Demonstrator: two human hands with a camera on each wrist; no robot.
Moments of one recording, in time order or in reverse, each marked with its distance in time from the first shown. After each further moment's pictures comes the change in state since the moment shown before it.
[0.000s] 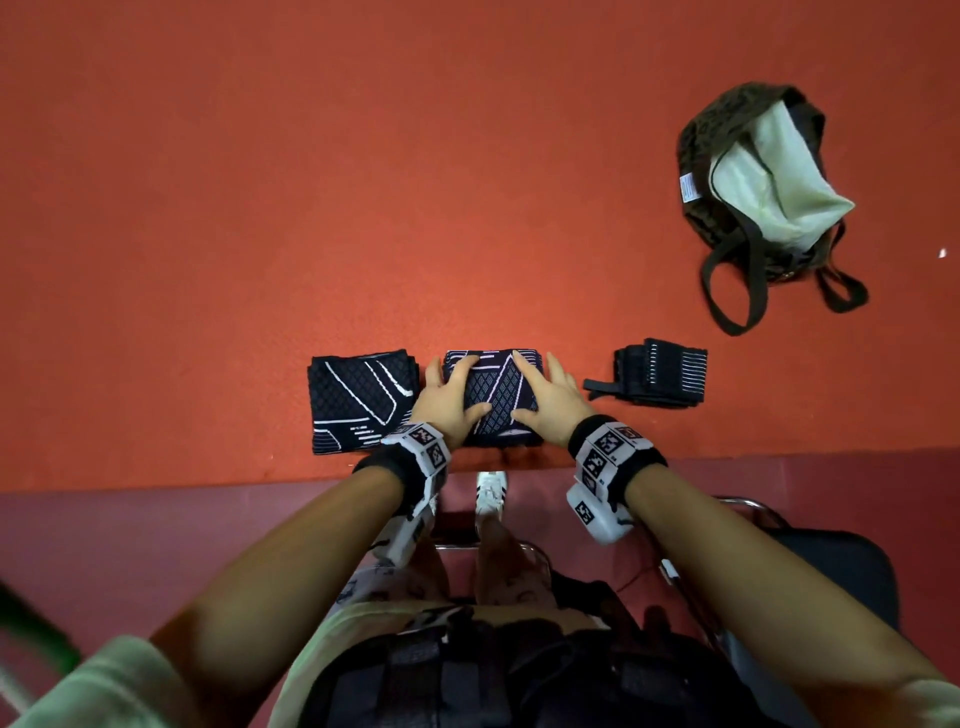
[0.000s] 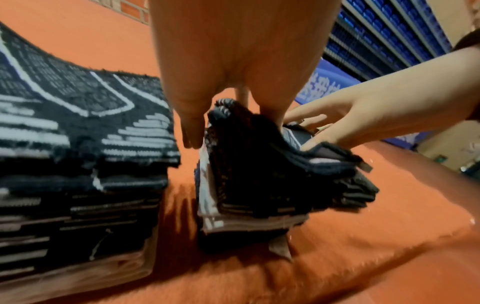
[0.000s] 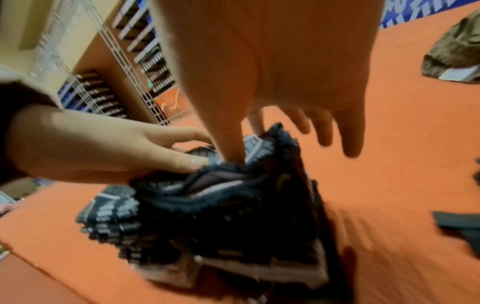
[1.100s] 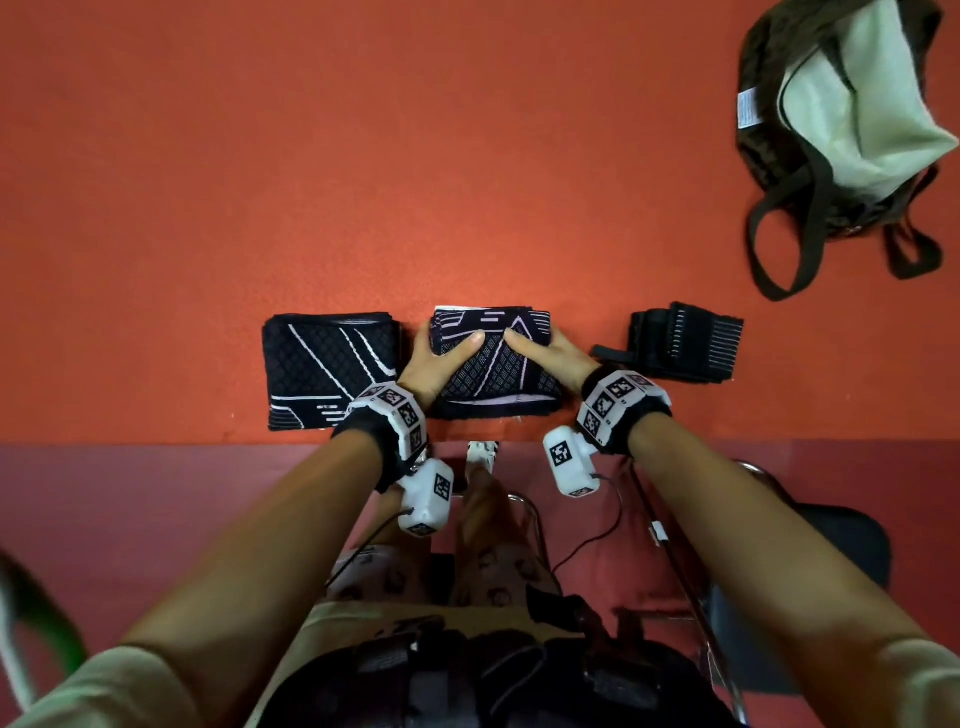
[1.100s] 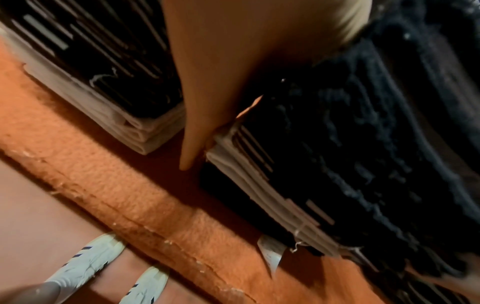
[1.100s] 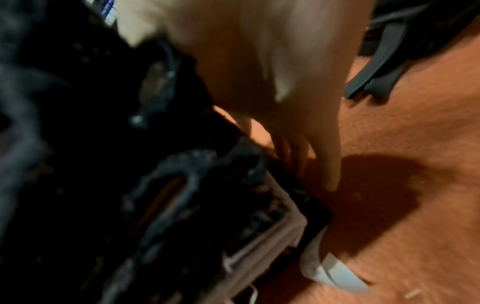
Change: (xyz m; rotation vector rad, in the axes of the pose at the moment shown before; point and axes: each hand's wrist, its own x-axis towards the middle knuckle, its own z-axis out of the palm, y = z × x) left_hand 0.053 -0.032 0.041 -0.972 -0.056 -0.253; right_hand 0.064 0.035 0.013 0.923 -0.262 0.110
